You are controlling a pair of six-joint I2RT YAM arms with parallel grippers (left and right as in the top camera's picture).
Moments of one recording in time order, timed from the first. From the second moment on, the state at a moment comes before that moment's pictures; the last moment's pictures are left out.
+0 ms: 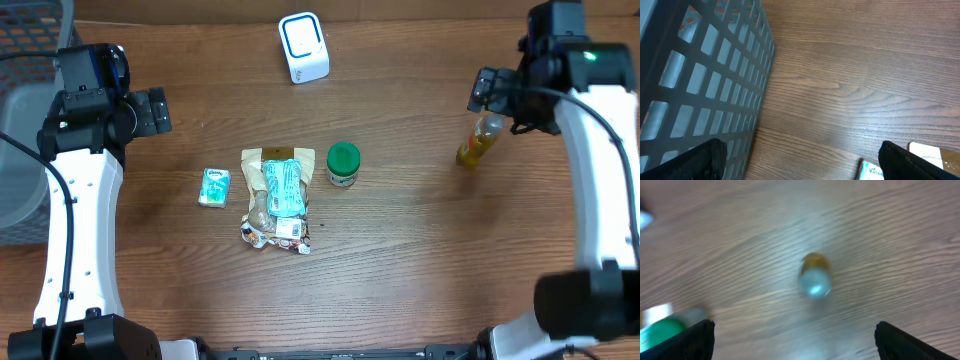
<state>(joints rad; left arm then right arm) 0.16 1.55 1.45 -0.79 -0.18 0.01 -0.01 1.72 1.85 -1.32 0.01 0.28</state>
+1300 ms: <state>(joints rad) 0.16 1.55 1.45 -0.79 -0.18 0.01 0.59 1.81 1.79 -1.17 0.12 0.69</state>
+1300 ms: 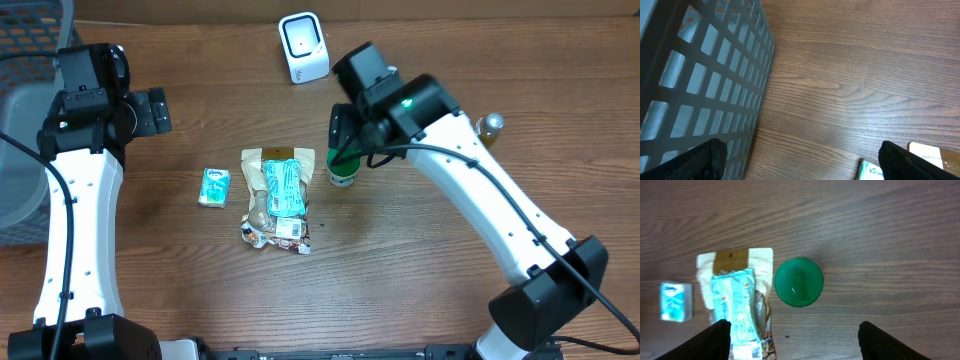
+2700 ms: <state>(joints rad) 0.16 1.55 1.45 -0.79 -0.18 0.01 0.60 1.81 1.49 -0.88 0.17 0.82</state>
